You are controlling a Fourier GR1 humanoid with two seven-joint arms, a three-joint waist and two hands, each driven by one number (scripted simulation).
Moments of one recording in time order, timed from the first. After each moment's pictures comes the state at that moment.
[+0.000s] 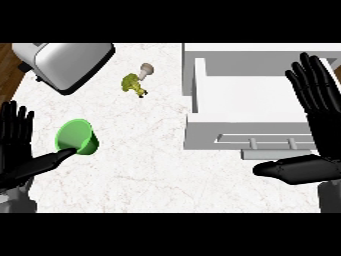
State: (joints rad) left arm -0.05 0.09 0.30 -1.51 0.18 0.05 -0.16; right arm -0.20 -0.17 -0.04 -1.90 -0.09 0.13 0.09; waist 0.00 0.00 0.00
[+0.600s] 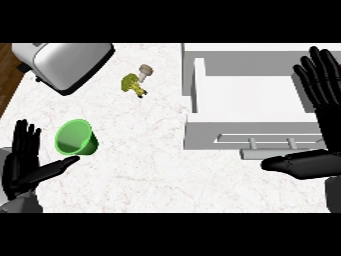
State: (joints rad) left arm -0.11 0.15 0.37 -1.06 0.18 0.00 -0.43; right arm -0.23 -0.19 -0.09 -1.88 -0.11 0.15 0.10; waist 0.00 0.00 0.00
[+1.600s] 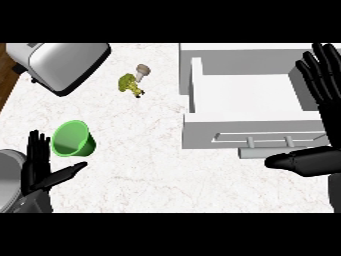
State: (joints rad) left arm -0.39 0.27 0.45 -0.24 0.15 -0.08 -0.96; right arm -0.26 -0.19 -0.11 -1.88 -0.13 0.18 0.12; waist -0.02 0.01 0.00
